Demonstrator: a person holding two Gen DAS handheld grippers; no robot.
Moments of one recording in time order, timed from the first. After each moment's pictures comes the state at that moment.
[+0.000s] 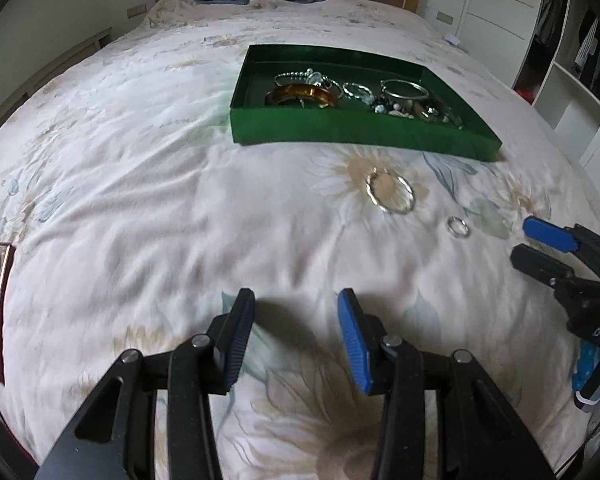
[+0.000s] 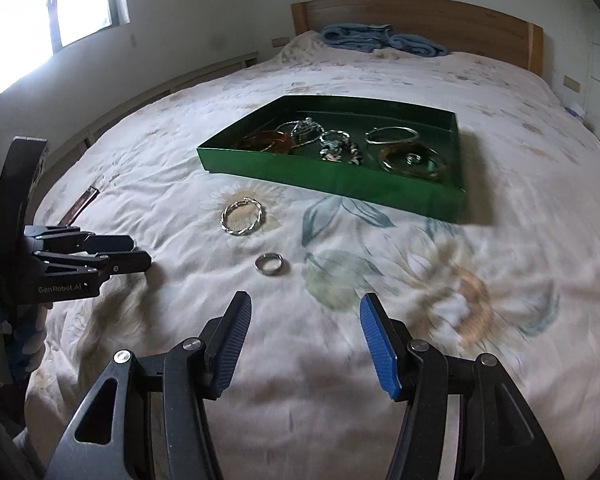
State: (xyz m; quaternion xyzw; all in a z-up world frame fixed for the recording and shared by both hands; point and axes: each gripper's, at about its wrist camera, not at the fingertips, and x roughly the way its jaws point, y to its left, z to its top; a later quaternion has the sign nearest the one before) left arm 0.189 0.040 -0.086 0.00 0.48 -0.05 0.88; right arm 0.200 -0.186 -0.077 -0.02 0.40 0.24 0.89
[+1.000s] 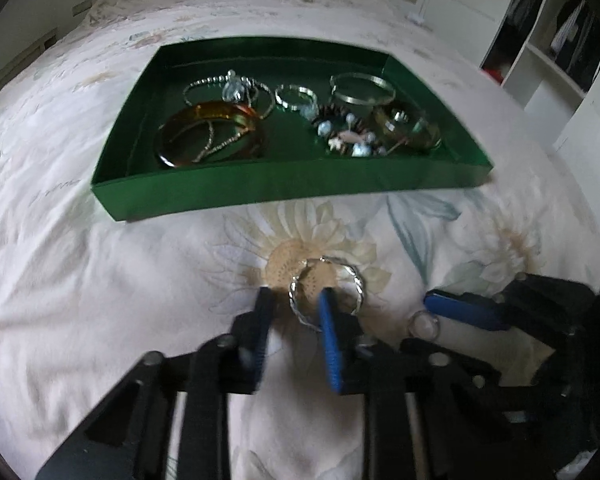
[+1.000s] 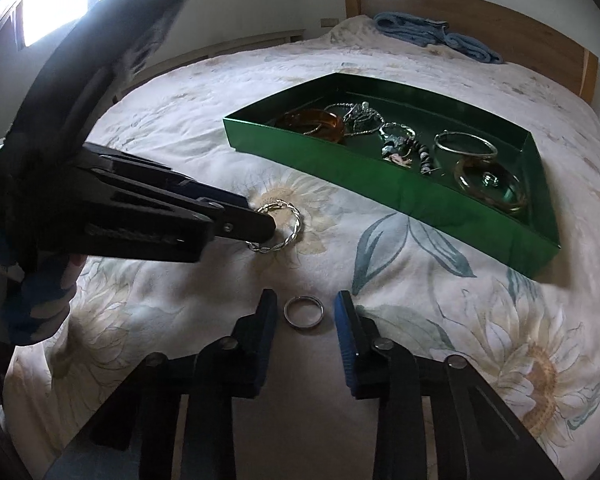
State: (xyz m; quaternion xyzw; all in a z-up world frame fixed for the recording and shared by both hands) left arm 0.280 -0.012 -0.099 0.01 0.52 -0.12 0.85; right arm 0.238 -0.133 -0.100 -0.08 0.41 0.30 0.86
